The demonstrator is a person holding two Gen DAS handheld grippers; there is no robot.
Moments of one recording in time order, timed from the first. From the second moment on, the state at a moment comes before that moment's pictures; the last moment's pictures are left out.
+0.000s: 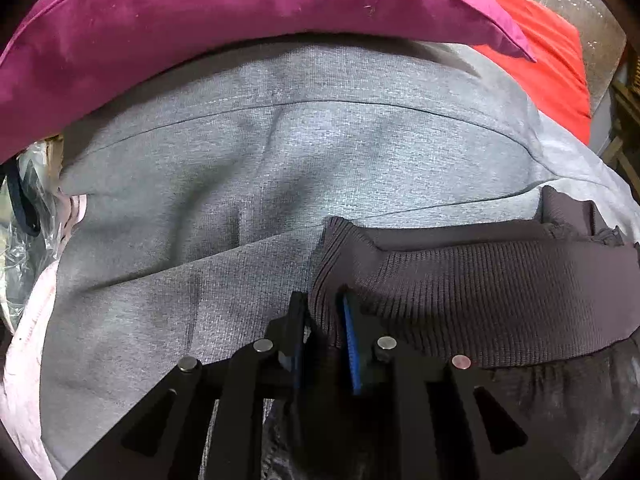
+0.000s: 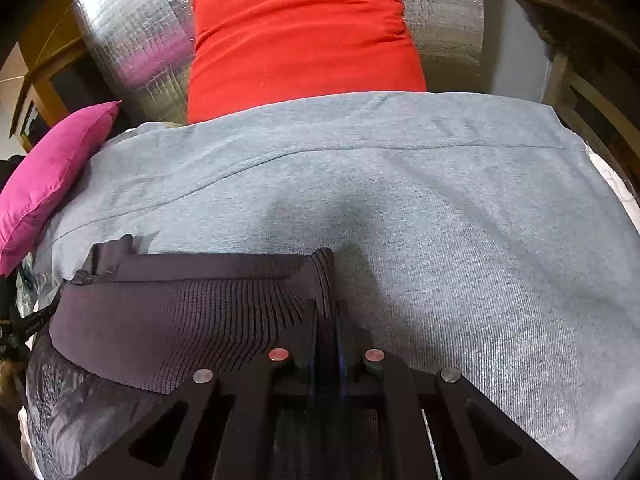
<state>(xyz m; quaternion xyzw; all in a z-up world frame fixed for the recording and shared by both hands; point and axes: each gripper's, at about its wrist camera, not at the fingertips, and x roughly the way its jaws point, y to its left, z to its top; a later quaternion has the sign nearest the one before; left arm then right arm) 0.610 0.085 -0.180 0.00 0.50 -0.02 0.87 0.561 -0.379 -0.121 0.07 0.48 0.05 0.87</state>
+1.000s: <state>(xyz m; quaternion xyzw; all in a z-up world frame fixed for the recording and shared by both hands) 0.509 0.108 -0.077 -0.02 0.41 -0.03 0.91 0.481 -0.367 -0.037 0.02 0.42 0.08 0.90</state>
